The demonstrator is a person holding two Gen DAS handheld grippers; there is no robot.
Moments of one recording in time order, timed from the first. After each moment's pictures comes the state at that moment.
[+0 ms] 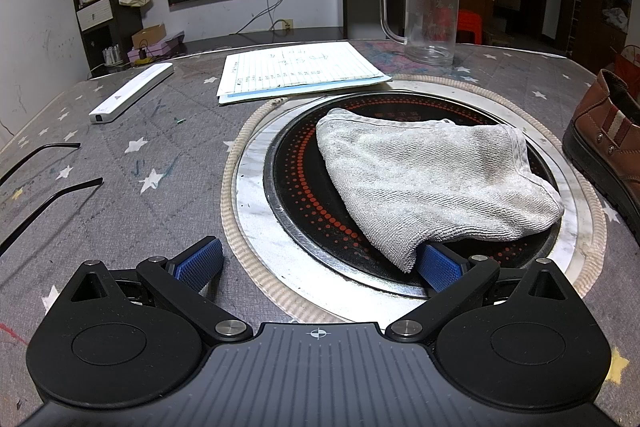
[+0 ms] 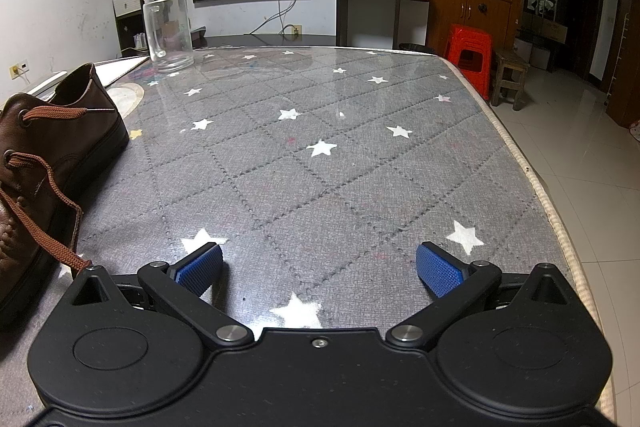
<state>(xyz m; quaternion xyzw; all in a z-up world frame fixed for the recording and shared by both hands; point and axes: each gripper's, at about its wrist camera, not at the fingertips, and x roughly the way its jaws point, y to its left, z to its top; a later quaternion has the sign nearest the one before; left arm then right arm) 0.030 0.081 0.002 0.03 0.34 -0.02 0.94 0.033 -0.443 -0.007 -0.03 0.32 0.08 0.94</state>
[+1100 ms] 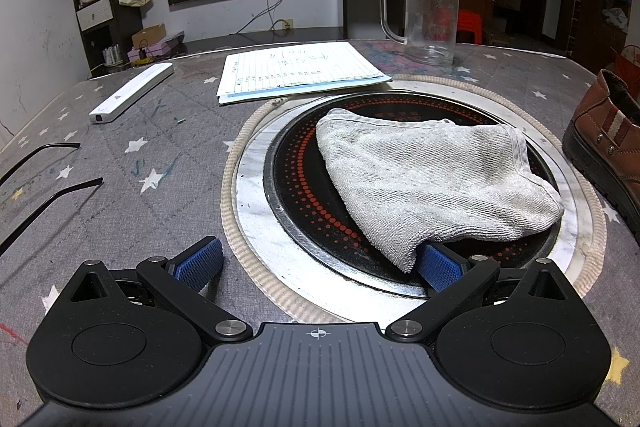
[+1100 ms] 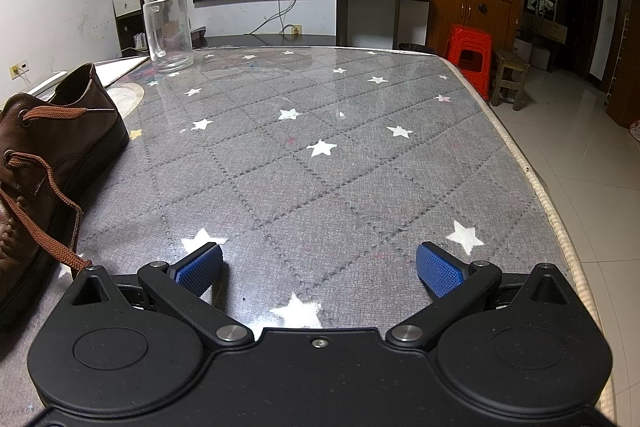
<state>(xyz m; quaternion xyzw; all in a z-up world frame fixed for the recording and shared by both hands) 0.031 0.082 0.002 0.03 0.34 -0.02 0.94 0.033 -0.443 -0.007 -0.03 0.32 0.08 0.94</state>
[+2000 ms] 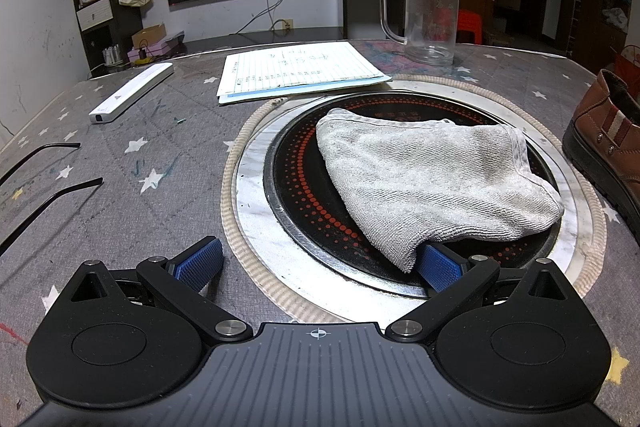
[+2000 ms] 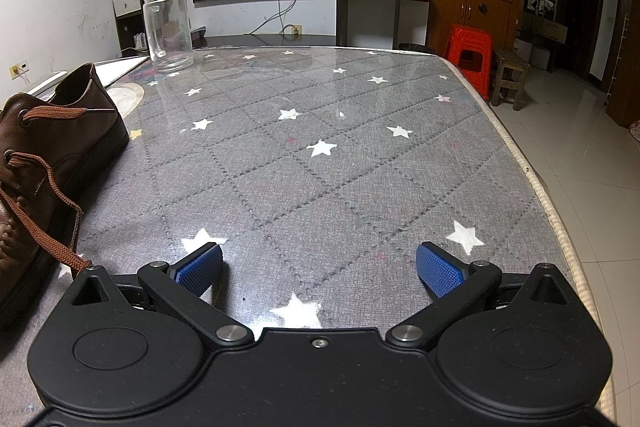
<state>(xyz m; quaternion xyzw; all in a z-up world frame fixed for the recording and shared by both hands) 0.032 0.083 0.002 0.03 0.34 -0.02 0.94 0.033 -0.443 -0.007 -0.03 0.32 0.08 0.94</state>
